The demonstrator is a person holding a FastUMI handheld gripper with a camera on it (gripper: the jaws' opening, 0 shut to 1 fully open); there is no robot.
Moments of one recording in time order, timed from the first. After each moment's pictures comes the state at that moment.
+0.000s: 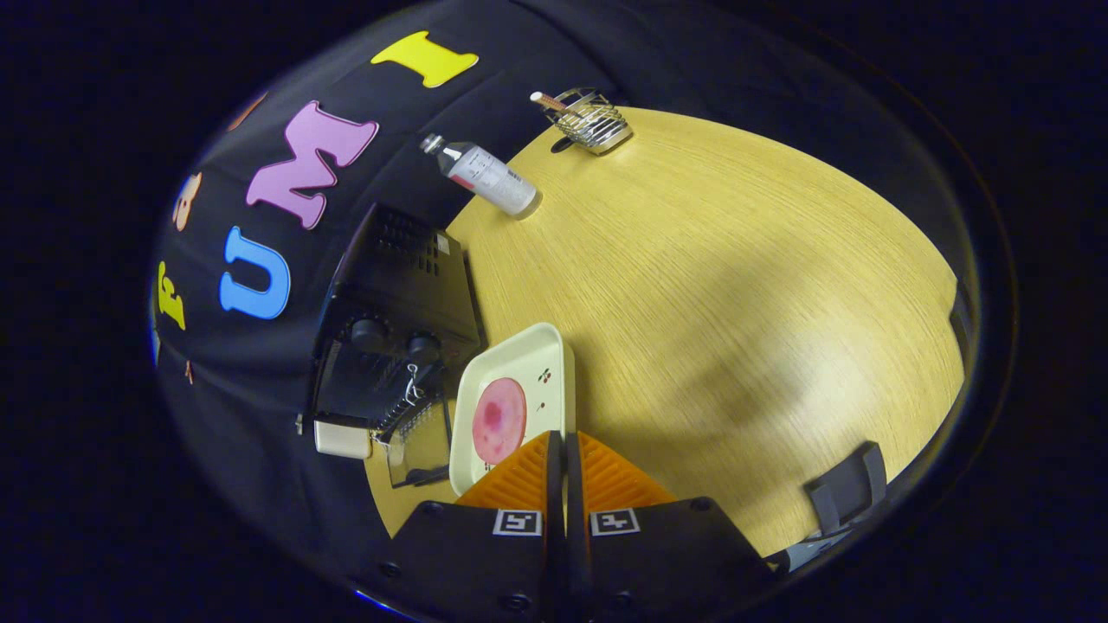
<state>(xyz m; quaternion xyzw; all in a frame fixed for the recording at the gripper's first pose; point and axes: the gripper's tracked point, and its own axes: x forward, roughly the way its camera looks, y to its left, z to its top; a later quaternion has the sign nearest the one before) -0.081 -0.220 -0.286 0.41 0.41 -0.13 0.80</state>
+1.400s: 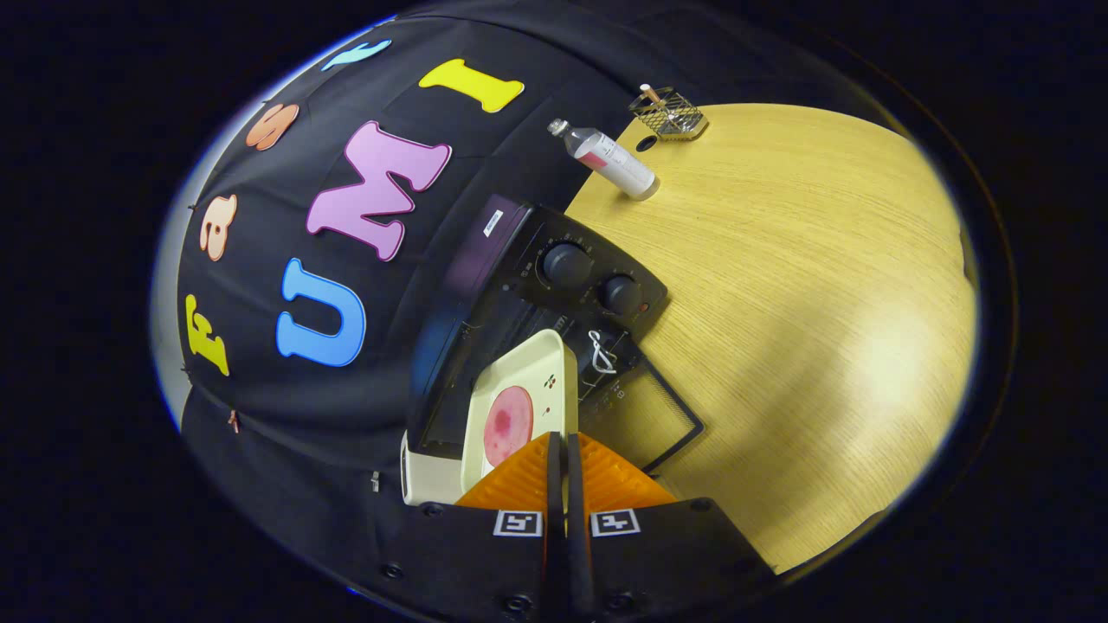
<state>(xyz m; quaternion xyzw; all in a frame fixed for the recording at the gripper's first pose) 0.030 -0.018 -0.242 0.50 0.28 -0.12 0.81</state>
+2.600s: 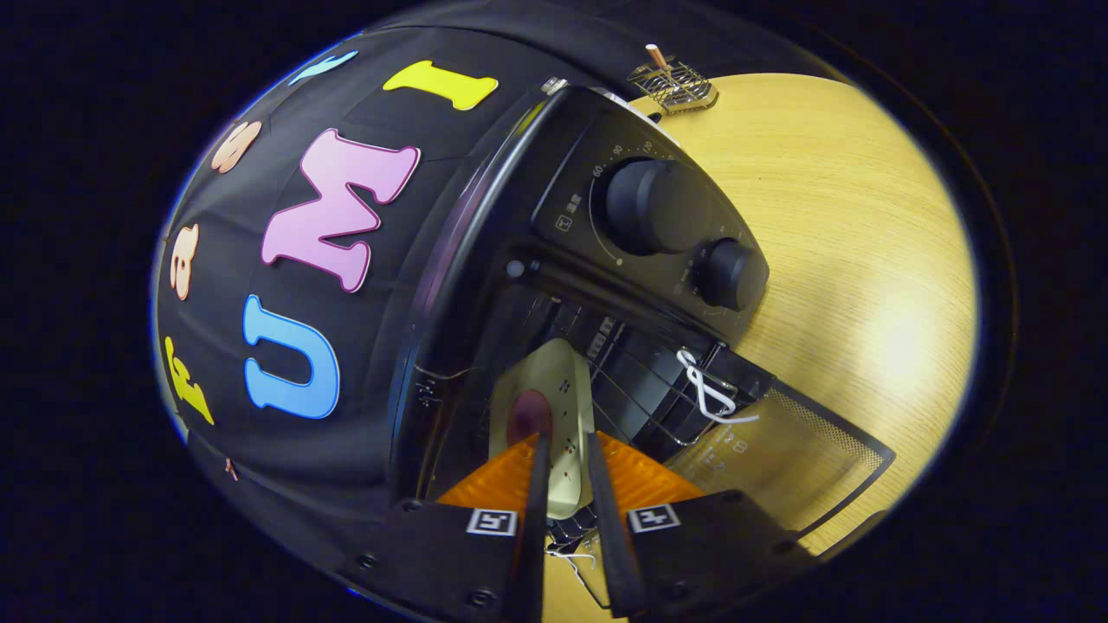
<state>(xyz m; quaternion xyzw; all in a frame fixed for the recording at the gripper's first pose) 0.144 0.000 -0.274 0.53 0.24 -0.17 0.79</state>
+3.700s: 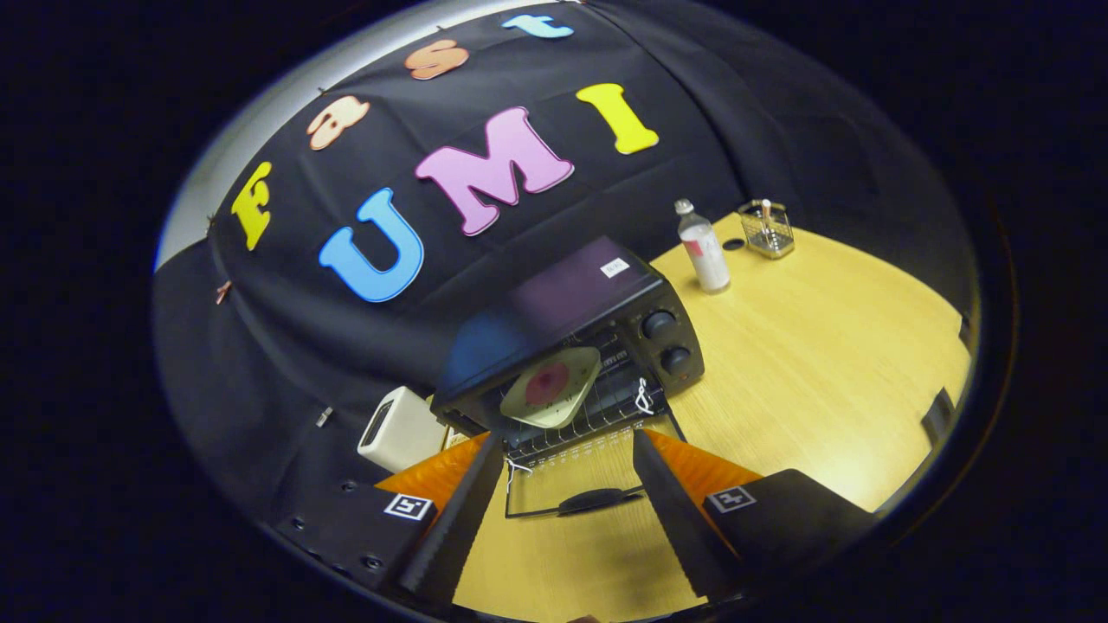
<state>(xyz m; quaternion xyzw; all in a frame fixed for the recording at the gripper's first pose) -0.007 0.001 -0.140 0.25 0.22 -0.06 0.94</state>
